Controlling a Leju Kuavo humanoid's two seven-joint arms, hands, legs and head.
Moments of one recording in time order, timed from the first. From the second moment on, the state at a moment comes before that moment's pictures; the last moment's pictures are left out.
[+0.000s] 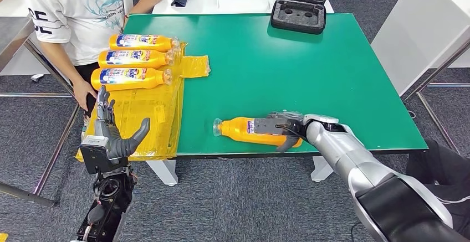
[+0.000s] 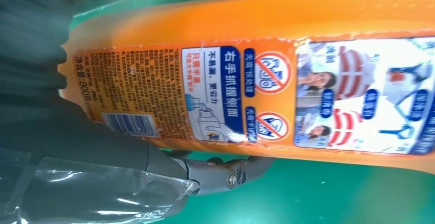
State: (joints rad) left arm -0.25 -0.10 -0.13 -1.20 -0.27 0.51 -0.69; right arm -0.89 -0.11 0.70 -0.39 0.53 0.40 -0.22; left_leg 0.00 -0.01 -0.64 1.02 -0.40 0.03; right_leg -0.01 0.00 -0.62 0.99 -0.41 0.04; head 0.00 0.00
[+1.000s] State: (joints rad) left arm -0.24 -0.10 -0.13 -1.19 -0.26 0.49 -0.69; right arm -0.85 -0.12 0.70 -0.39 0.53 0.35 -0.20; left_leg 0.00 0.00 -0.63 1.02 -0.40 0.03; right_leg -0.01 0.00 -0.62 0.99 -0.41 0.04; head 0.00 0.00
